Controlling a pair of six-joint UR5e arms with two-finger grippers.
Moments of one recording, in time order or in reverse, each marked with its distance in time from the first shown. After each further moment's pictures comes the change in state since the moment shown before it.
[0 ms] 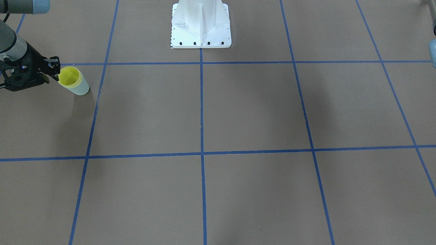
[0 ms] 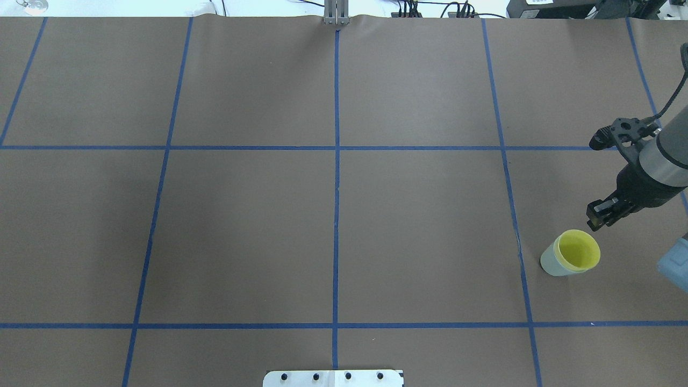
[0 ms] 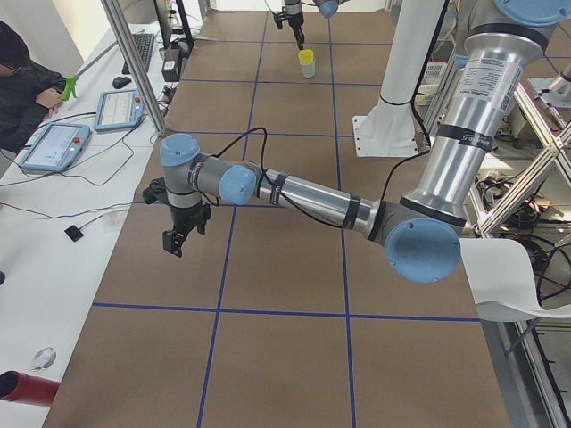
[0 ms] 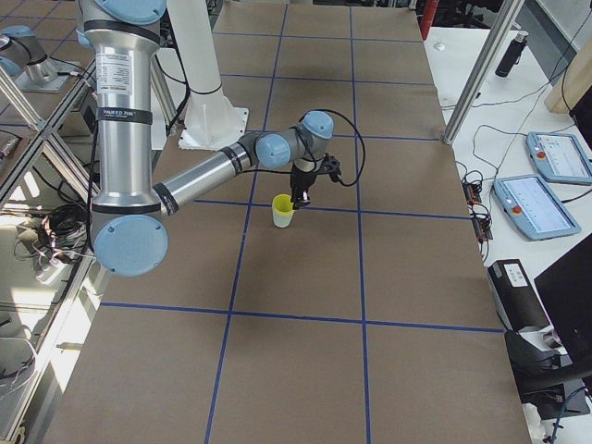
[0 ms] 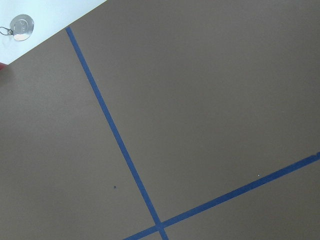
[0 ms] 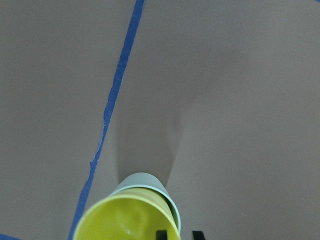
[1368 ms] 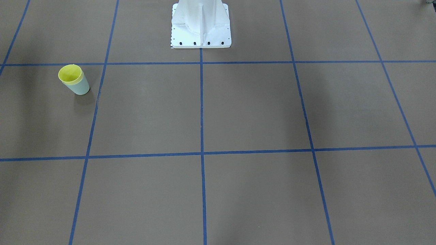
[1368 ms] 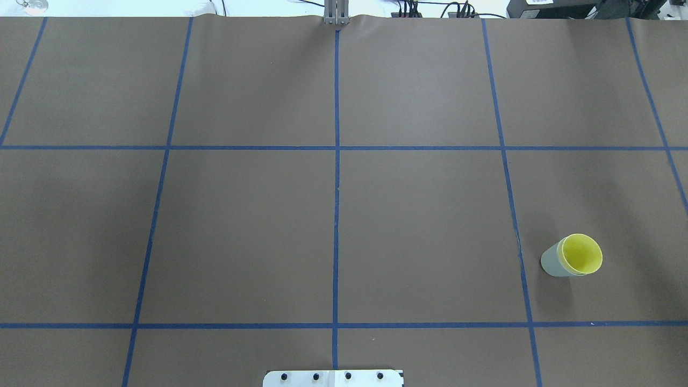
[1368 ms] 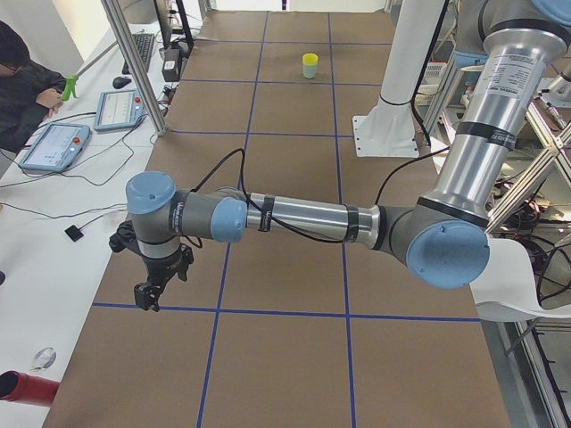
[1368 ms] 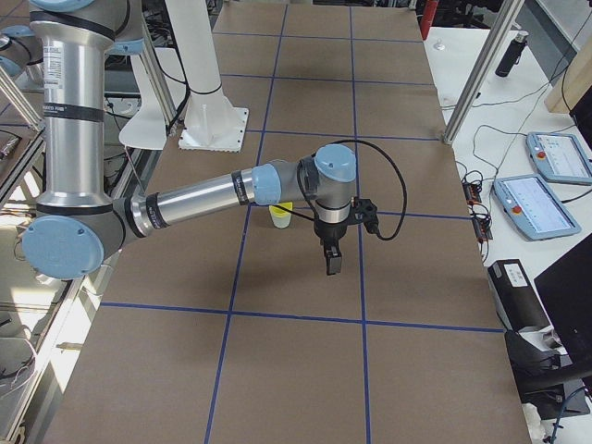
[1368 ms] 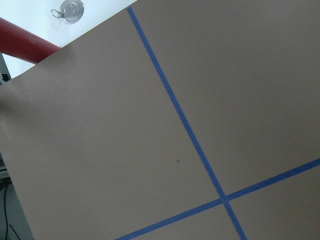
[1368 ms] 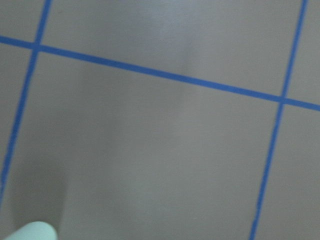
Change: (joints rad) left arm -0.252 -0.009 0.182 0.001 -0.020 0.232; right arm 0.540 -0.041 -0.162 0.007 -0.019 -0.388
